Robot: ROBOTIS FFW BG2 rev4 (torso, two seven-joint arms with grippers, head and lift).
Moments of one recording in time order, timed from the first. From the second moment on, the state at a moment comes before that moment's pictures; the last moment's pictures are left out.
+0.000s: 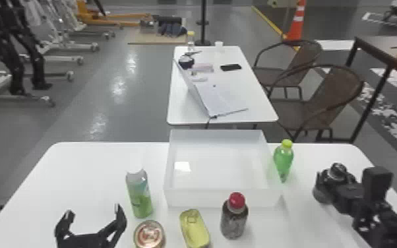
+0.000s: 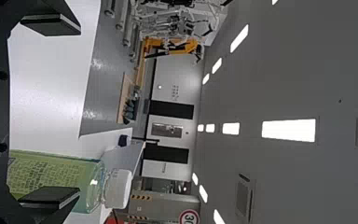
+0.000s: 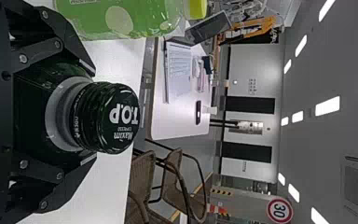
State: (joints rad) left arm 0.29 0.00 0.01 -1.47 0.12 -0.58 0.04; right arm -0.29 -0.28 -0.06 -0.85 -0.15 -0.24 0.33
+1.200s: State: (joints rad) left arm 0.27 0.00 -0.01 -1.46 0.13 -0.56 0.04; right arm -0.08 -0.20 0.02 -1.61 -0.35 0.10 0.17
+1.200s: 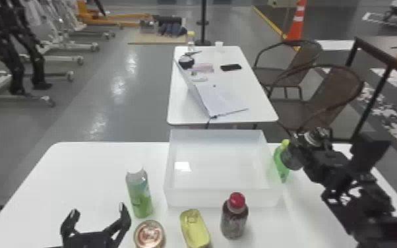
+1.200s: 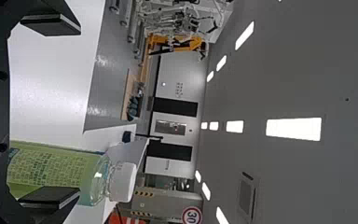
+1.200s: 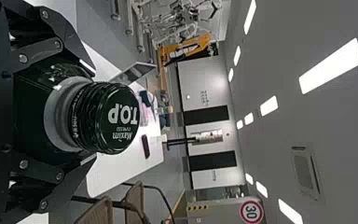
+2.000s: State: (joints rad) left arm 0.27 0.00 -0.02 -1.44 0.15 -0.56 0.04; right arm -0.34 -0.17 0.16 -1.04 -0.44 -0.09 0.36
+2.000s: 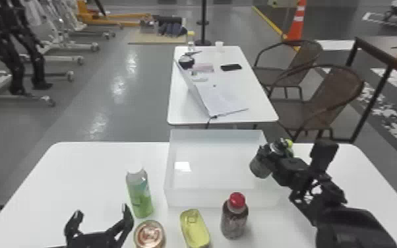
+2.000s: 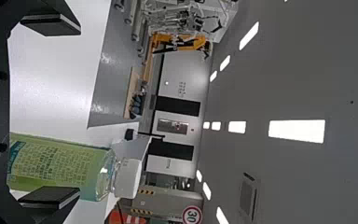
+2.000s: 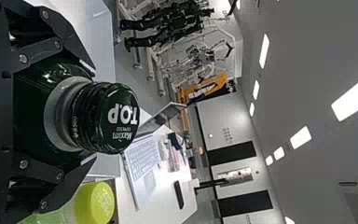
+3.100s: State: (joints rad) left arm 0.26 0.00 -0.03 -1.44 0.14 -0.58 0.04; right arm -0.27 -0.17 0.15 -1.18 -0.43 -0.13 0.35
